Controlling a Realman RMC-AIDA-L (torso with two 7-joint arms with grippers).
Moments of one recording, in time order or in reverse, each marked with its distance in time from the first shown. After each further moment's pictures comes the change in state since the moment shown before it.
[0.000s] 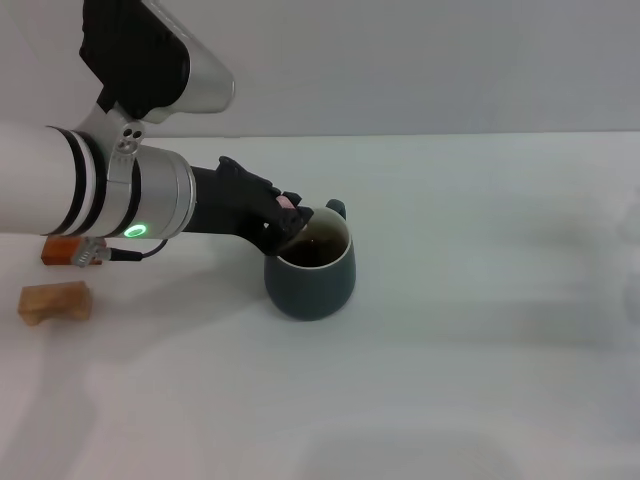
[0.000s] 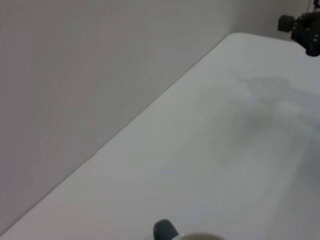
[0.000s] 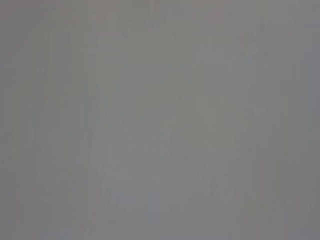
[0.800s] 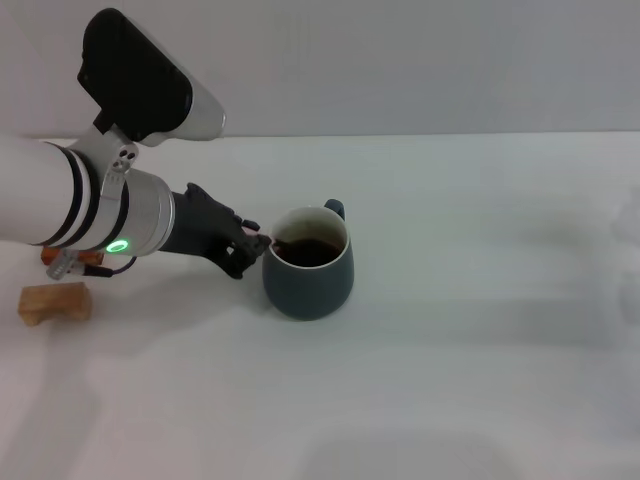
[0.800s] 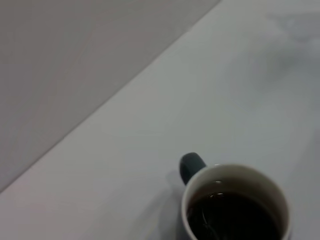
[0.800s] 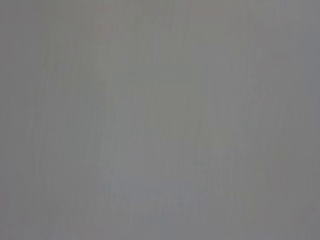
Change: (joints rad) left arm -0.029 0.000 -0.005 -0.058 0.139 -0.052 -0.047; right arm 0.005 0.003 -0.005 0.003 -0.003 0.000 0.000
